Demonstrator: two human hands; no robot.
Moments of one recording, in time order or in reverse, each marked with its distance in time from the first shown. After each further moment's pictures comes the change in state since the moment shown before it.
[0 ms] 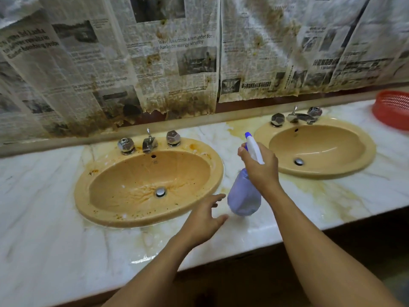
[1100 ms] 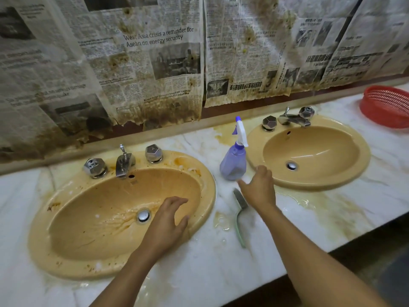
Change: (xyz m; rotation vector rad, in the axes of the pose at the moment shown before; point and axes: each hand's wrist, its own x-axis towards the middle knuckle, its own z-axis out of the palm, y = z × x) left_hand 0.091 -0.077 -0.071 0.224 0.087 0.108; right_hand 0.077 0.093 0.023 -0.706 -0.004 0.332
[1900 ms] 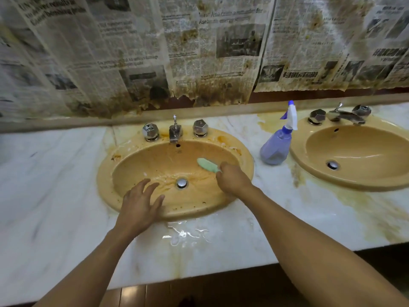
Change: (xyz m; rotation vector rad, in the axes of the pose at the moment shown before) left_hand -0.118 -0.093 -0.093 0.434 0.145 -0.309; right_hand -0.096 -0.106 0.082 -0.254 -0.475 -0.449
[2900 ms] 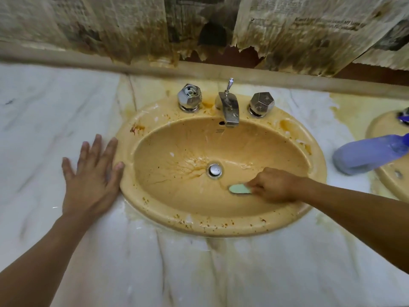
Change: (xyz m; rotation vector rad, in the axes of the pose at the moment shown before) left_hand 0.053 -0.194 -0.012 -0.004 0.023 -0.269; right_hand 0.112 0.006 0.065 -0.600 -0.653 -0.333
